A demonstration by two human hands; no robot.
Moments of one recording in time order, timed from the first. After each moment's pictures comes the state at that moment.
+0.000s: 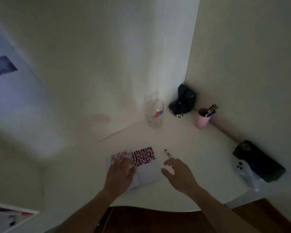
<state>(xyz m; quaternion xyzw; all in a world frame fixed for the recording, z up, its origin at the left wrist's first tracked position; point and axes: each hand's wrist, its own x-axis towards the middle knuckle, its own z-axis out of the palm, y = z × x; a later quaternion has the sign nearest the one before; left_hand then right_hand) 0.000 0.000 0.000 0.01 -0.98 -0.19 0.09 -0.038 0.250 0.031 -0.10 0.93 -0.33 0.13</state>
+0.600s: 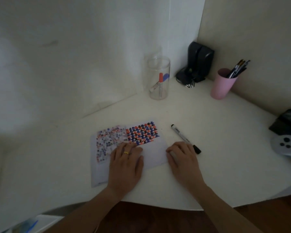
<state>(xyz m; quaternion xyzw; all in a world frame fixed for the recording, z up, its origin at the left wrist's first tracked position) -0.023 0.022 -0.175 -0.03 -0.98 -0.10 0.18 -0.075 0.242 -0.186 -0.20 0.92 -0.30 -0.15</state>
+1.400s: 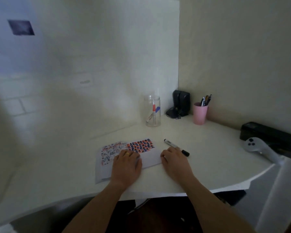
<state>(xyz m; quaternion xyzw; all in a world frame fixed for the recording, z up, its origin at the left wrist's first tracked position) -0.009 0.024 -0.184 -0.03 -0.96 -0.06 0.27 -0.047 0.235 -0.180 -0.20 0.93 -0.21 -0.22</state>
